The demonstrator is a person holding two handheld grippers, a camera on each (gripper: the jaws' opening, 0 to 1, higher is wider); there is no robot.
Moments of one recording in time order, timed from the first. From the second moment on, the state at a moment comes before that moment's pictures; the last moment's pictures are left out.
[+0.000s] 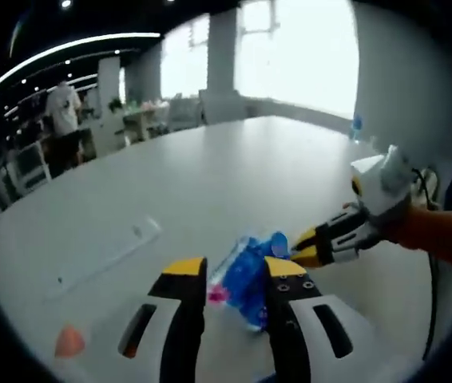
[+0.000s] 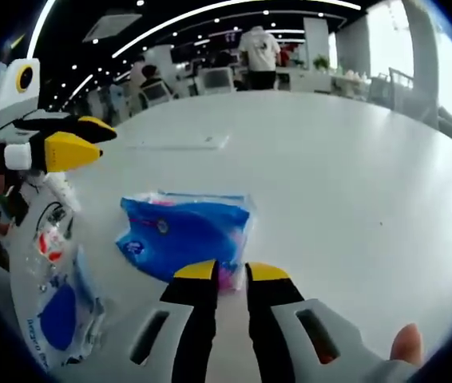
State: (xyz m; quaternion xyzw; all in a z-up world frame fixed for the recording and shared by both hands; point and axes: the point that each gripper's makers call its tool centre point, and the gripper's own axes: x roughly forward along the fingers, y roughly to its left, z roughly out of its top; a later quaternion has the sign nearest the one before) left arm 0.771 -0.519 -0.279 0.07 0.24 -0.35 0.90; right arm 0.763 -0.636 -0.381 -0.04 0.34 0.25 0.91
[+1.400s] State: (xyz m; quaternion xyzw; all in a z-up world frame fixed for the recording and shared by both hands) left arm 0.728 -0.493 -0.252 0.04 0.24 -0.37 0.89; right arm 0.742 -0.619 -0.317 -0.05 0.27 0.24 0.93
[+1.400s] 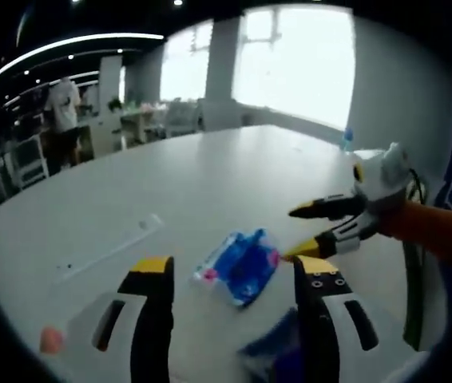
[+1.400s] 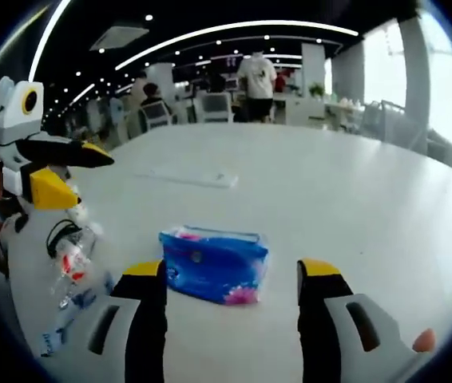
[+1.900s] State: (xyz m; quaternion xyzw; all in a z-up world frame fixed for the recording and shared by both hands) left arm 0.688 -0.486 -0.255 0.04 0.26 -0.40 0.88; right arm 0.705 -0.602 -0.304 -0.05 0.26 0.27 0.92
